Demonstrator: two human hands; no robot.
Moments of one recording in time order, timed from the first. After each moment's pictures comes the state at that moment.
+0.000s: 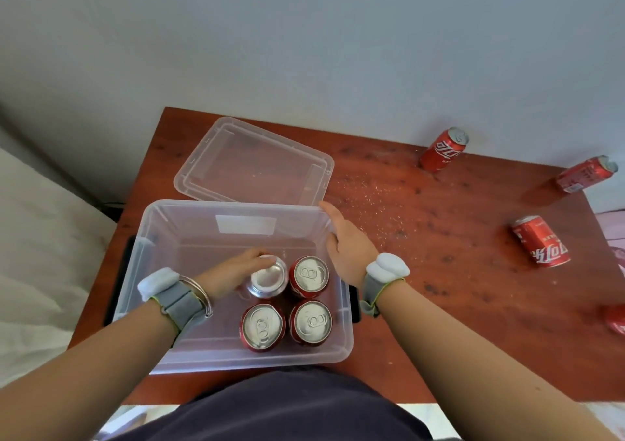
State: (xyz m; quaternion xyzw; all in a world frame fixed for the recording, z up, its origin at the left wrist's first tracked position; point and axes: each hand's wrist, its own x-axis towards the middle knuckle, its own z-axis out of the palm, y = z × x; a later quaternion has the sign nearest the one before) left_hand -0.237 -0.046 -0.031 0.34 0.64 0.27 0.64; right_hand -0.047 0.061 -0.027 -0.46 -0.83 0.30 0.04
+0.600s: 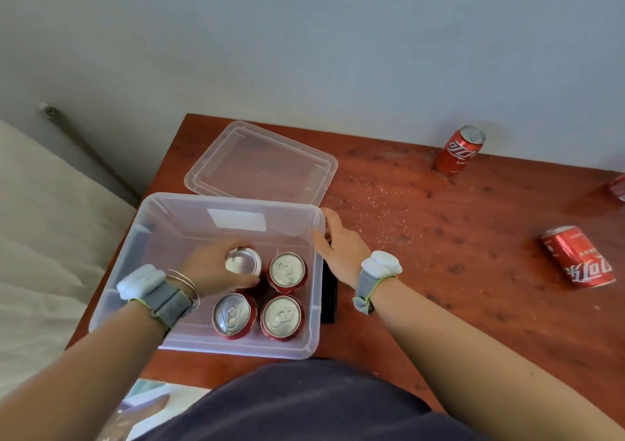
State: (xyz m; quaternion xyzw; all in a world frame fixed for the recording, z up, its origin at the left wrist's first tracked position) left_hand -0.211 -0.051 -0.015 0.46 0.81 0.11 0.35; right_hand -0.021 0.077 -0.036 -0.43 -0.82 0.38 0.04
